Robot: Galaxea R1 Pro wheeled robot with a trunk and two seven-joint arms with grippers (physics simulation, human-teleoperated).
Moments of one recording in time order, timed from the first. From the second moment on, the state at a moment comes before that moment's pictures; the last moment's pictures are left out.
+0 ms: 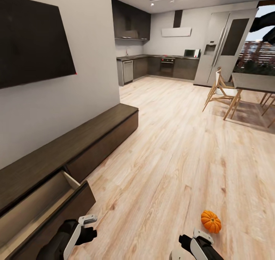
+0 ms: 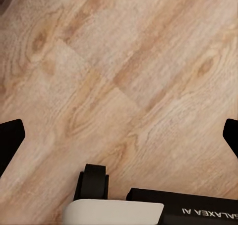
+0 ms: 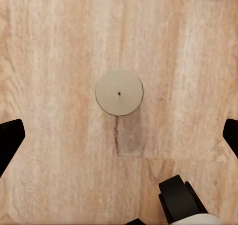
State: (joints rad) left arm -0.39 0.01 0.07 -0.77 0.14 0.77 0.08; right arm -0.41 0.01 -0.05 -0.48 -0.43 0.32 -0.29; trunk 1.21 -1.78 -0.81
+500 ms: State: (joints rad) left arm -0.39 0.01 0.07 -0.77 0.14 0.74 0.08; right arm -0.41 0.01 -0.06 -0.48 -0.43 0.31 -0.29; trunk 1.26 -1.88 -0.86
